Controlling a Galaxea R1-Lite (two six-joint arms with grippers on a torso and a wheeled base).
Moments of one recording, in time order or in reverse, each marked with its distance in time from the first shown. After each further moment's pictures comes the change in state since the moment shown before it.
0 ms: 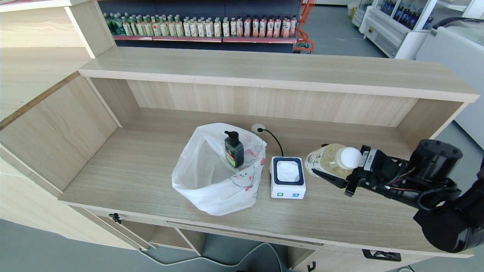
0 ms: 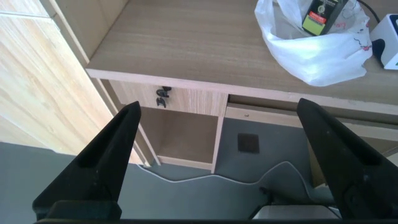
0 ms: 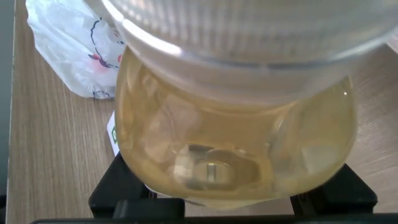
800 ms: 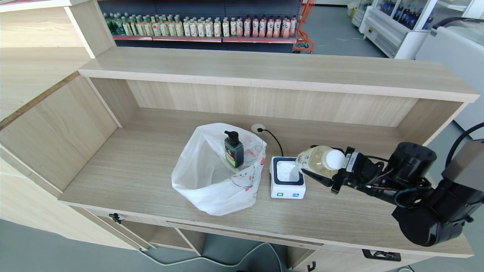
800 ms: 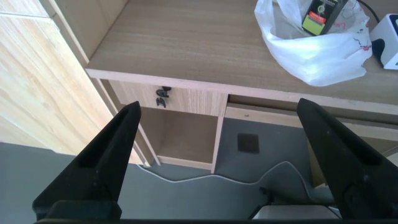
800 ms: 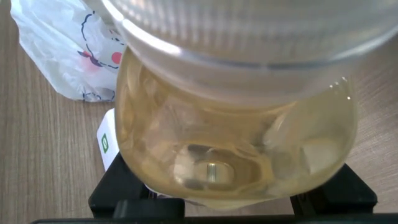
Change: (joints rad) left arm 0.000 0.000 0.000 0.000 0.000 0.000; right arm 0.029 0.130 -0.084 -0.080 -0.006 0.001
